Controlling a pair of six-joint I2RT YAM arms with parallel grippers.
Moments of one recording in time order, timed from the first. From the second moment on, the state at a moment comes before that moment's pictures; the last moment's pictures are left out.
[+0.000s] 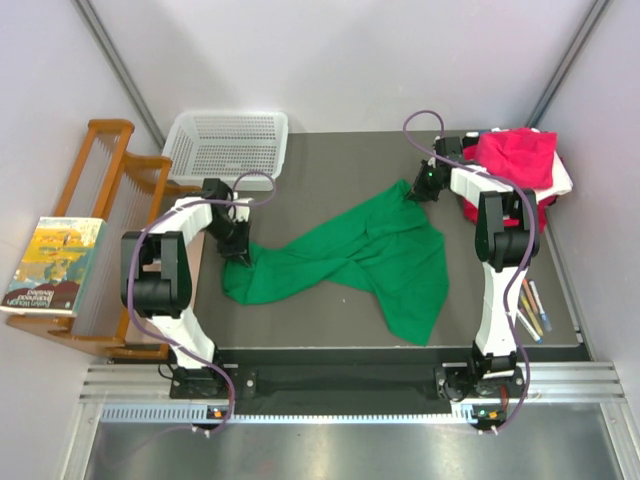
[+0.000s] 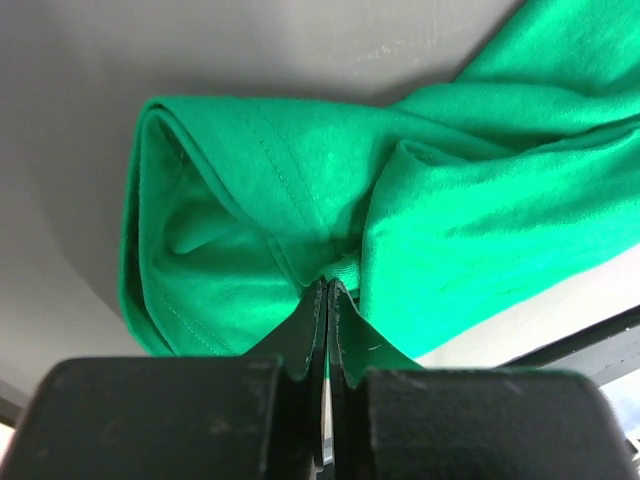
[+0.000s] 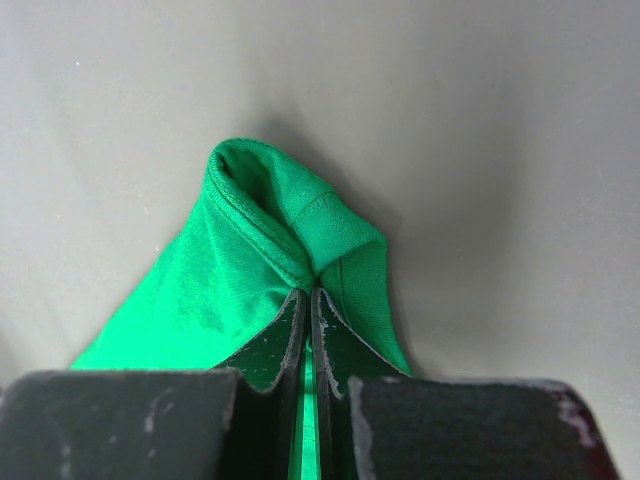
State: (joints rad) left arm -0.02 1.77 1.18 -0.84 0.35 0.10; right arm 0.10 2.21 1.64 -0.38 -0.28 0.49
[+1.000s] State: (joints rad) left arm -0.02 1.78 1.19 -0.87 0.33 0.10; right arm 0.09 2.18 1.62 -0.39 -0.31 0.49
